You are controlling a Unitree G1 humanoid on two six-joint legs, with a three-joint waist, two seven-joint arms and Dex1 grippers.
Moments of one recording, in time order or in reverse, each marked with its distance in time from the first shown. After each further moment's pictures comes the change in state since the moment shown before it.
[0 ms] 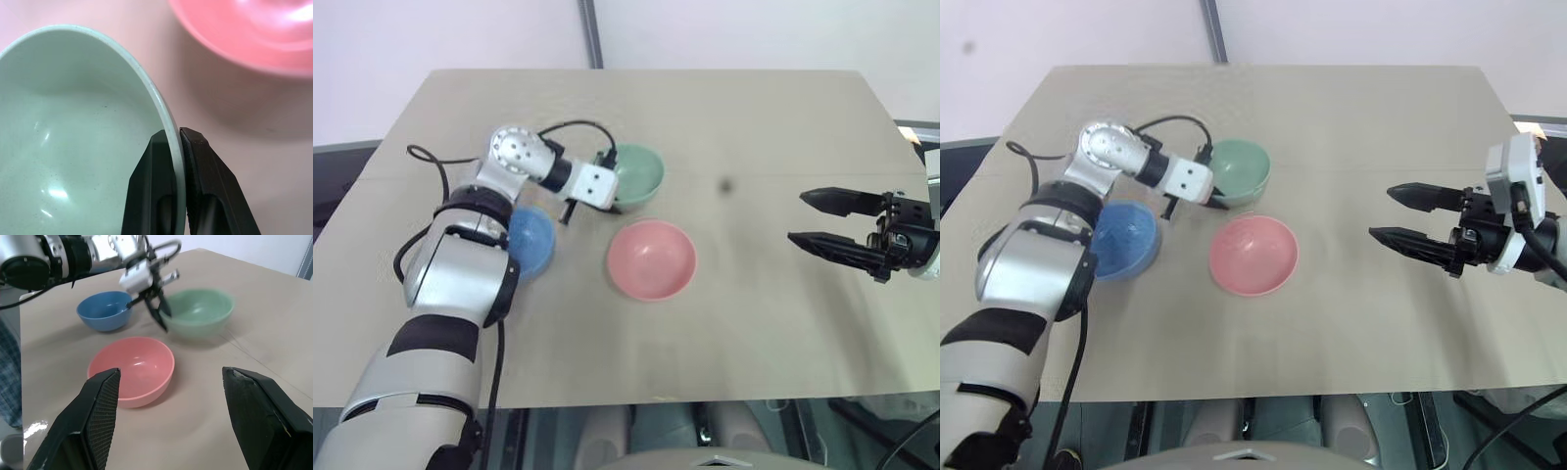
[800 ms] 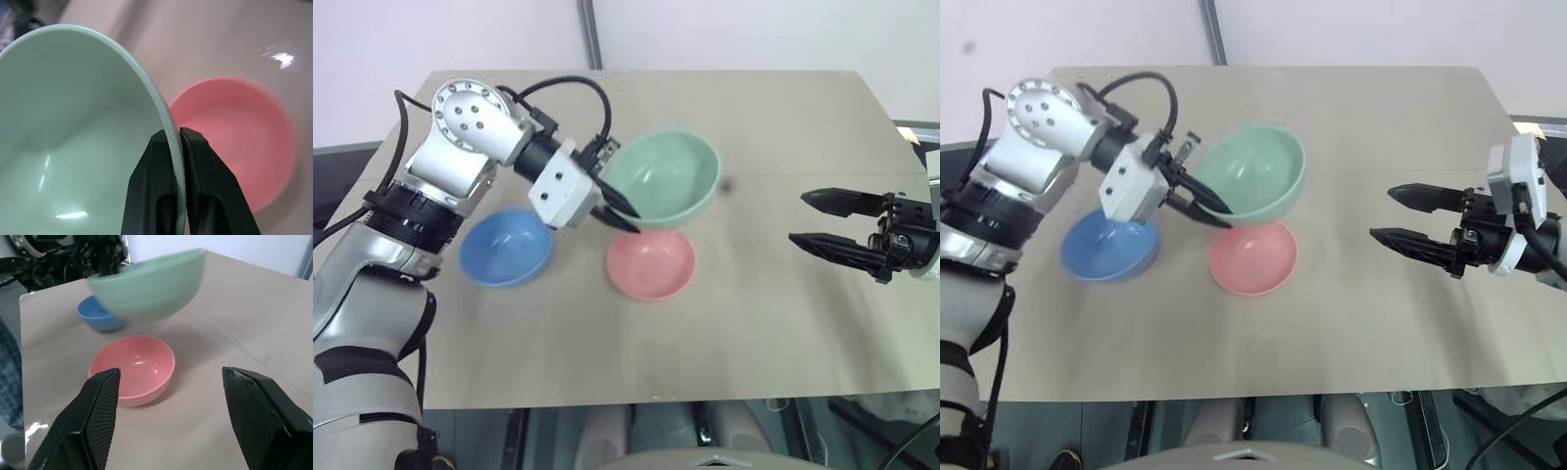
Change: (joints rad) left arm 0.195 0.405 -0.349 -1.002 -0.753 0.287 -0.163; right arm 0.009 -0.010 -0.001 0.002 0.009 -0.014 0.000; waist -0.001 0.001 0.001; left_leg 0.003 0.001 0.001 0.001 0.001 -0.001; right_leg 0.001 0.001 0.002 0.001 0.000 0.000
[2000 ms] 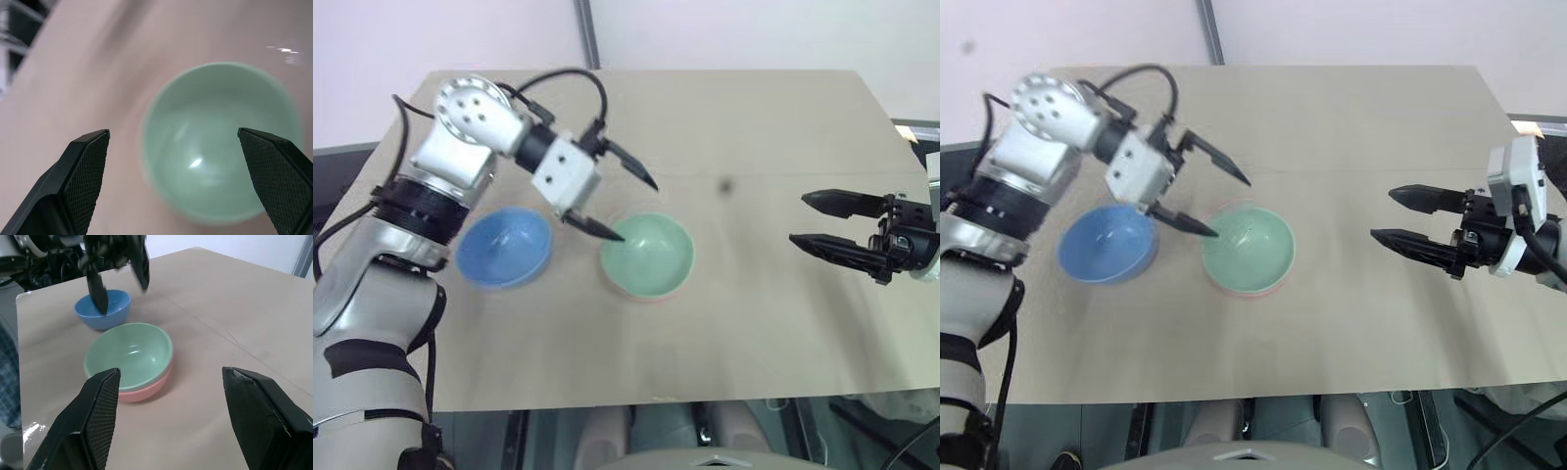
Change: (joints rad) left arm -0.061 -0.033 0.037 0.162 0.014 0.034 0.000; right arm 0.017 -0.002 -0.003 -0.002 0.000 -0.007 -0.003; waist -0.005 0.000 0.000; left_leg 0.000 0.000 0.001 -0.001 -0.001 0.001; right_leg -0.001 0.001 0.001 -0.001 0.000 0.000
